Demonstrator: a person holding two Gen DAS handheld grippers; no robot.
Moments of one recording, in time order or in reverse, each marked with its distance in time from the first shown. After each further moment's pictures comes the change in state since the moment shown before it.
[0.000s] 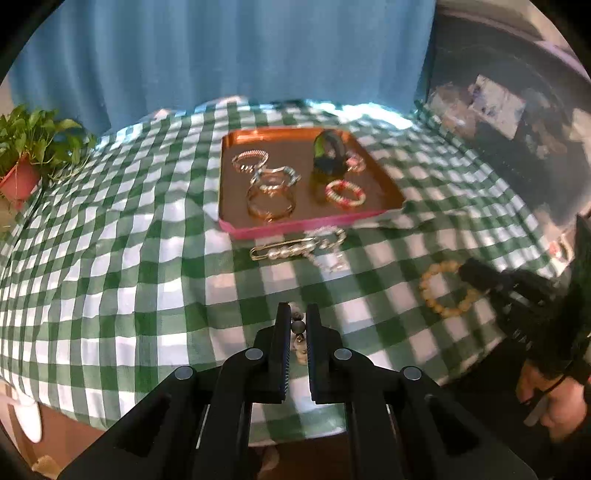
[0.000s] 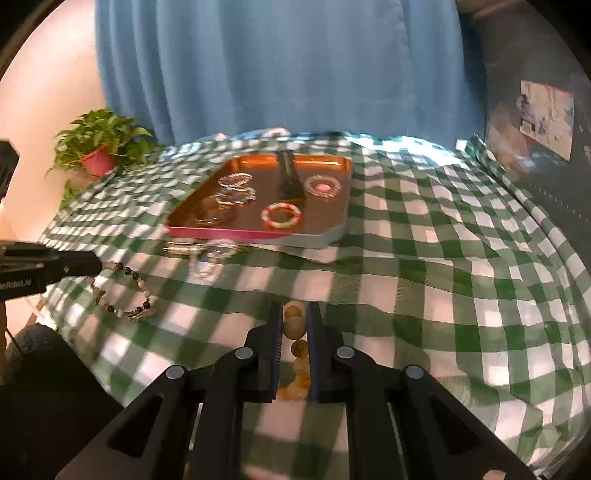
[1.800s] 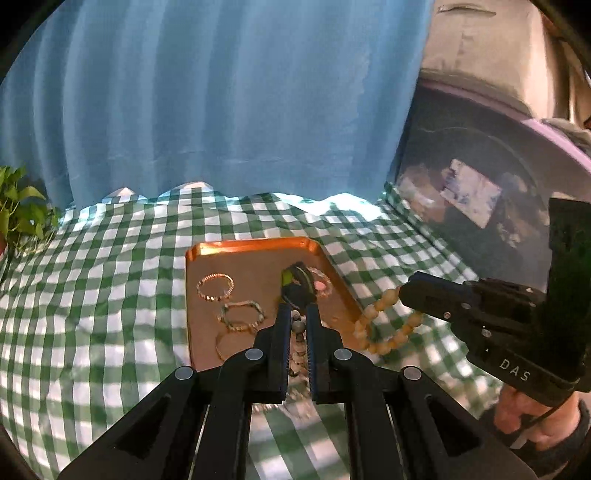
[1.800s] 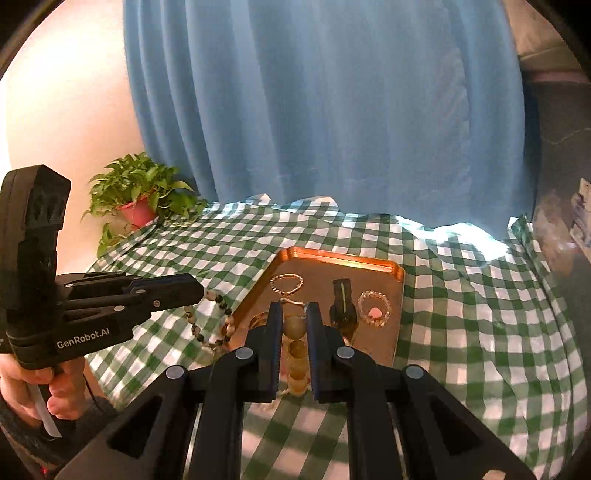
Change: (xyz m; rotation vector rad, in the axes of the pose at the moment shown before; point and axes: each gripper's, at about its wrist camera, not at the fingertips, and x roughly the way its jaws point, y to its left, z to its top) left arm 0.006 0.012 0.129 0.018 -0.219 -0.144; right arm 0.000 0.023 0.151 -0.052 -0.107 0.139
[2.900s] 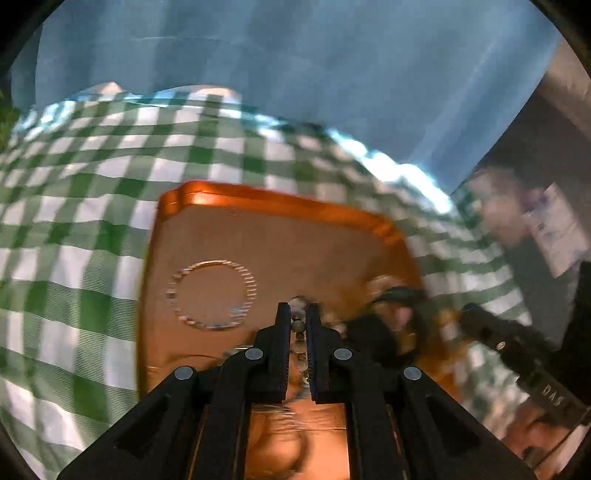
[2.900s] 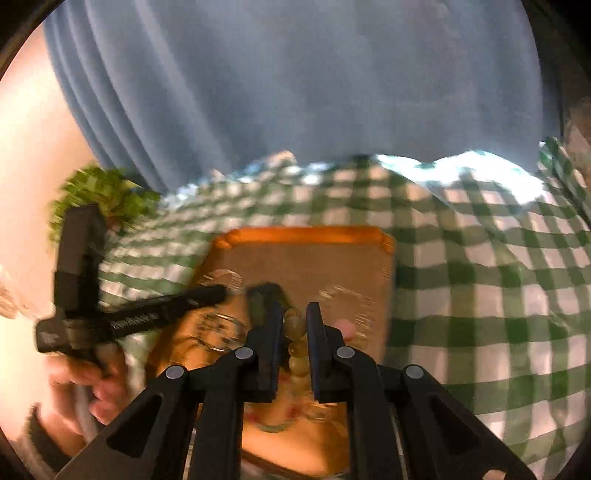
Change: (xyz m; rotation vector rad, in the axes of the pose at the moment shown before) left arm 0.209 0.080 0.014 -0.235 0.224 -0.003; right arm 0.148 -0.113 0.000 0.186 0.159 0.031
